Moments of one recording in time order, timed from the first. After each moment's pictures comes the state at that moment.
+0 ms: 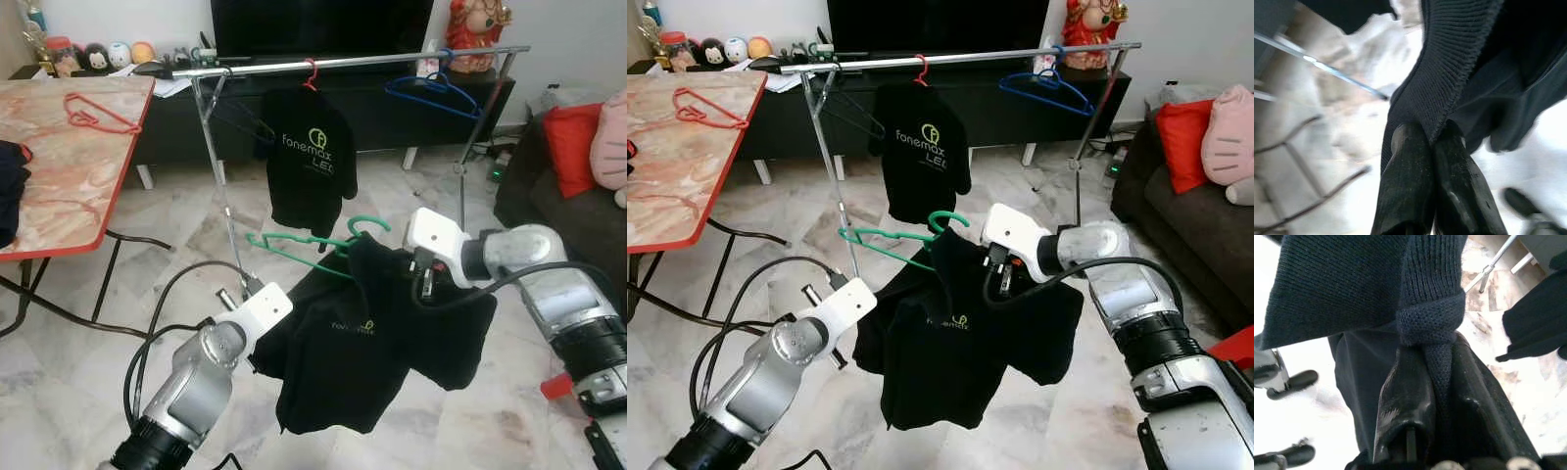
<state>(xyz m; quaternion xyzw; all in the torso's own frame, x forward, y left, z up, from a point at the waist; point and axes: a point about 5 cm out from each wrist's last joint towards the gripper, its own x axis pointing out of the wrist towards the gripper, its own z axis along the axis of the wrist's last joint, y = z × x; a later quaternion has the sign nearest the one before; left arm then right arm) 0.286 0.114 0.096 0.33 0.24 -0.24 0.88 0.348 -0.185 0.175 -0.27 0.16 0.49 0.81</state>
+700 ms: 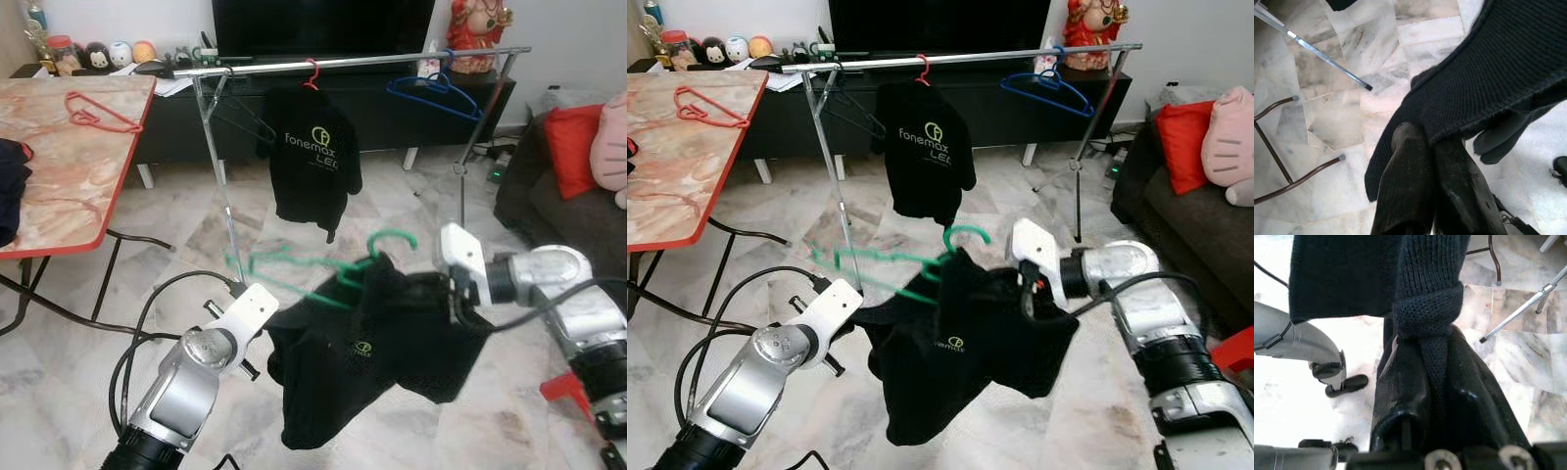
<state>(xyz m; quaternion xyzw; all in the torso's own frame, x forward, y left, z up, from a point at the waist) 0.283 0.128 0.098 0.28 0.26 -0.22 0.90 0.319 -0.202 0.169 -0.20 0.16 0.60 0.75</state>
